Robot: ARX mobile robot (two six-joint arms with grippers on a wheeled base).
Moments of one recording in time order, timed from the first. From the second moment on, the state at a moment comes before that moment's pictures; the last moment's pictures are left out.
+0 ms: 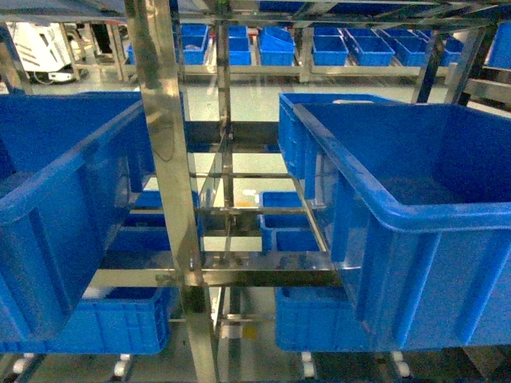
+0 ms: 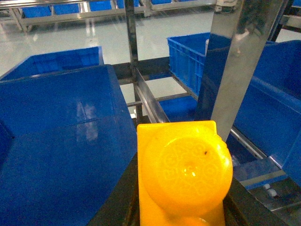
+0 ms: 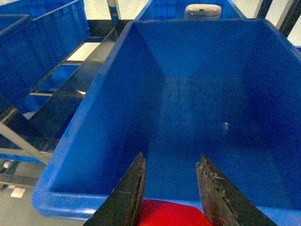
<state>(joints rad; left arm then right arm) -0.04 1.04 0.59 0.24 0.15 0.09 0.05 1.17 0.66 0.11 -0.14 0.03</state>
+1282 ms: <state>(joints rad) -0.04 1.04 0.59 0.24 0.15 0.09 0.04 1.17 0.67 0.10 -0.15 0.04</state>
